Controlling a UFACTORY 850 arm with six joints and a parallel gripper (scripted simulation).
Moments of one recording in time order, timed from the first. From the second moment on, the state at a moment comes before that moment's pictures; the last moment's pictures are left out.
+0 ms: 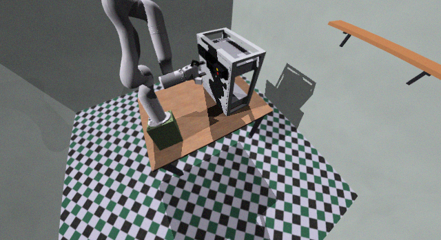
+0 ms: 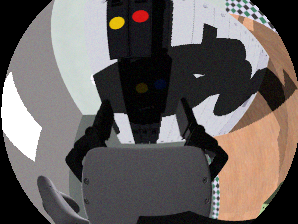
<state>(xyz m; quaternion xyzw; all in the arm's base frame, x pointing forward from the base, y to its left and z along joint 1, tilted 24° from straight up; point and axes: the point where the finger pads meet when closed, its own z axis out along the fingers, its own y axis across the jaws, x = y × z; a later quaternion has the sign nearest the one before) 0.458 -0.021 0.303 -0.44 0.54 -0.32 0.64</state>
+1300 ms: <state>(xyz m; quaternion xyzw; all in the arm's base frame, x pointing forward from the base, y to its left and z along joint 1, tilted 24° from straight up) 0.460 -0.032 0.302 -0.44 0.54 -0.32 0.64</state>
